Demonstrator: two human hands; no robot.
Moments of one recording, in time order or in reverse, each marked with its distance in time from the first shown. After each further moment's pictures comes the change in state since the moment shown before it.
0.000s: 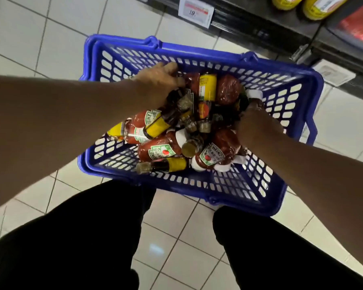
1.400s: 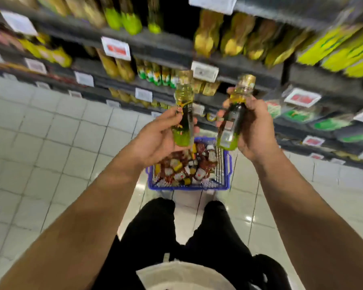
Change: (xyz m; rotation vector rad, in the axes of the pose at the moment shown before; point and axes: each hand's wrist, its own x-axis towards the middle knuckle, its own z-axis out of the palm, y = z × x) left_hand -0.467 -0.015 -0.377 -2.142 -0.116 0.389; right_hand -0.487 -0.134 -0.402 1.998 0.030 -0.537
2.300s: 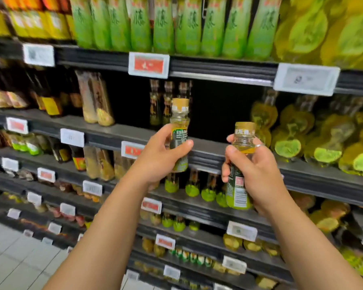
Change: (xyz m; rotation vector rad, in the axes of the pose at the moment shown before) left_hand -0.083 0.418 0.090 0.820 0.196 0.890; right_hand 0.028 -0.211 0.339 -0.522 -0.311 -0.751
